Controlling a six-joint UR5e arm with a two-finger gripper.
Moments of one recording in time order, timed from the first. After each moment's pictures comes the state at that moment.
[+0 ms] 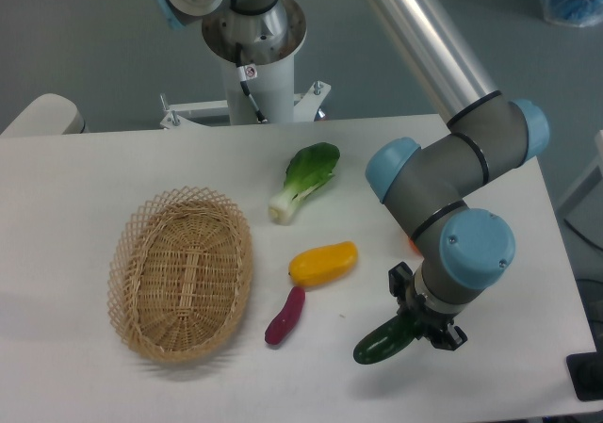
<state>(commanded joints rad) 2.54 -2.31 -1.09 -1.35 1.54 1.50</state>
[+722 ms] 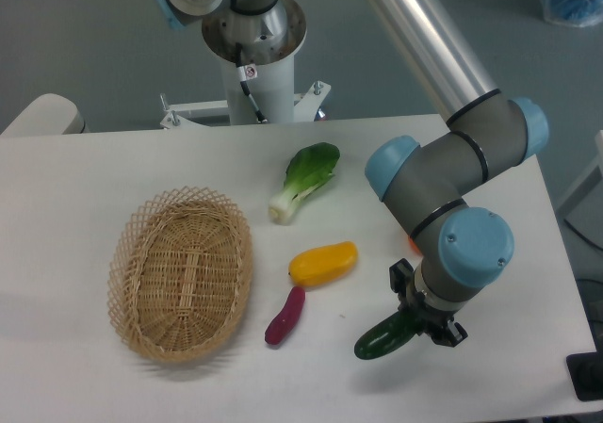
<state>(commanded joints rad) 2.55 -2.26 -1.15 -1.36 1.58 1.53</state>
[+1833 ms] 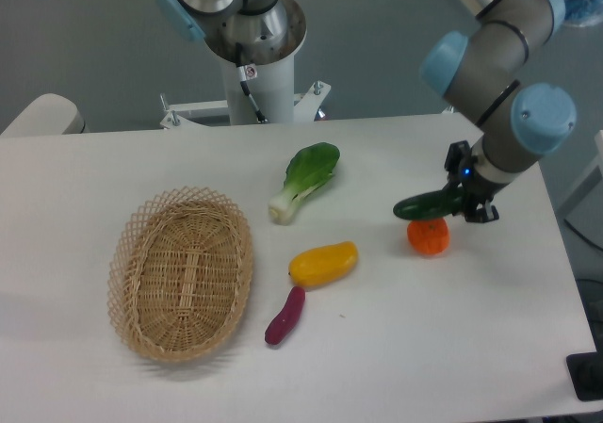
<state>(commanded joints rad) 2.88 -2.01 -1.56 -1.32 1.61 2.20</state>
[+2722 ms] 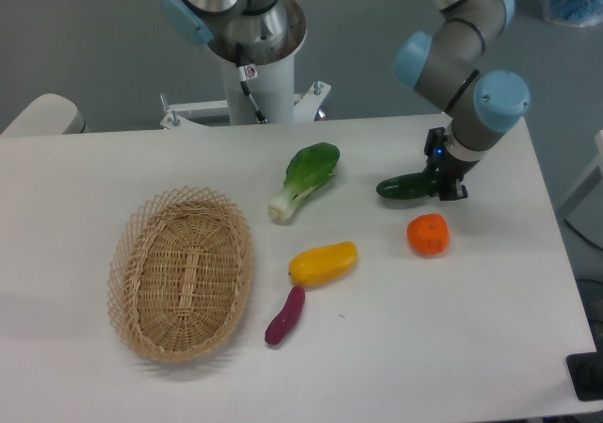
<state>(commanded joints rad) 2.90 -1.98 -1.84 -1.04 1.61 2.24</state>
